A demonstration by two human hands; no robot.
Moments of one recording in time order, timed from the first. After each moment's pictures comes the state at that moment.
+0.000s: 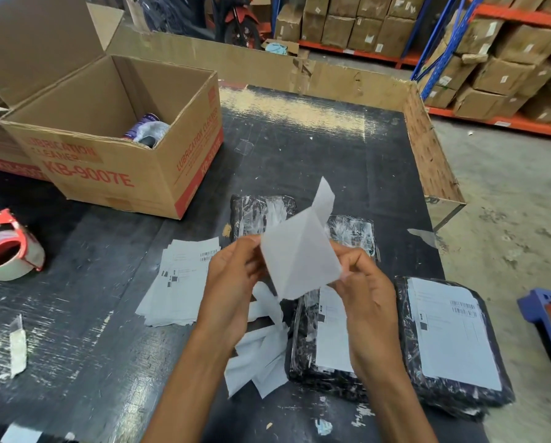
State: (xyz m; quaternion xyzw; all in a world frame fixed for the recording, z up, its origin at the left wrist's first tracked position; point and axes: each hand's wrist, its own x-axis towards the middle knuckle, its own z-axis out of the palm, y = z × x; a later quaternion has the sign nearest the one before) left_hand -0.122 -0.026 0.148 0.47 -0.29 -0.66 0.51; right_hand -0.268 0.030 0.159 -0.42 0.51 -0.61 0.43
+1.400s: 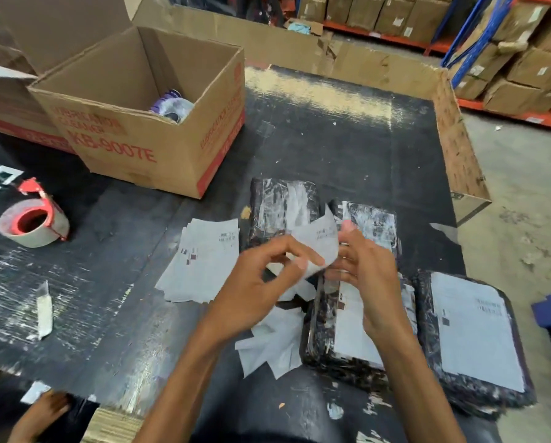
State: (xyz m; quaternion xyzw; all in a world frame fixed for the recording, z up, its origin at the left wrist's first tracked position) left_hand -0.090 -0.009 0.137 0.39 -0.67 -0.49 0.40; right_hand -0.266 -0.002 0.145 -0.37 0.62 -0.50 0.48
